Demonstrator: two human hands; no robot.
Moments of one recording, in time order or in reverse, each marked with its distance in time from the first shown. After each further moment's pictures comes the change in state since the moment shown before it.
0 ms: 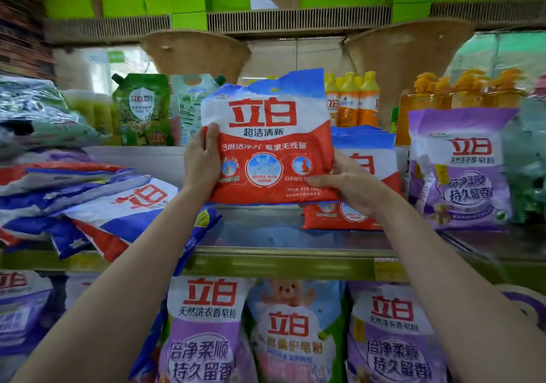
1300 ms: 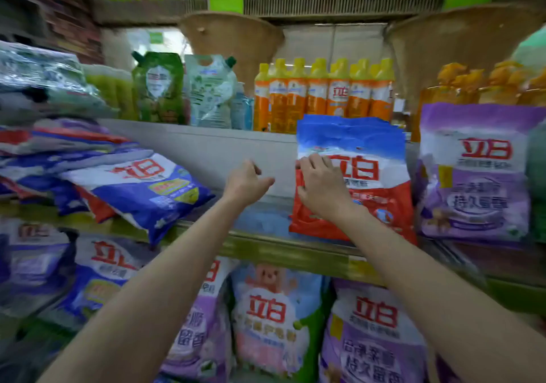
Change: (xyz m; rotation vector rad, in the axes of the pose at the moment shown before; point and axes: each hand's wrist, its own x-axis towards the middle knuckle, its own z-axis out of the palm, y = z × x) left_hand -0.060 -0.022 0.080 0.674 -0.263 -0.269; right_hand 0.023 0.054 -0.015 -1.450 0.224 -0.288
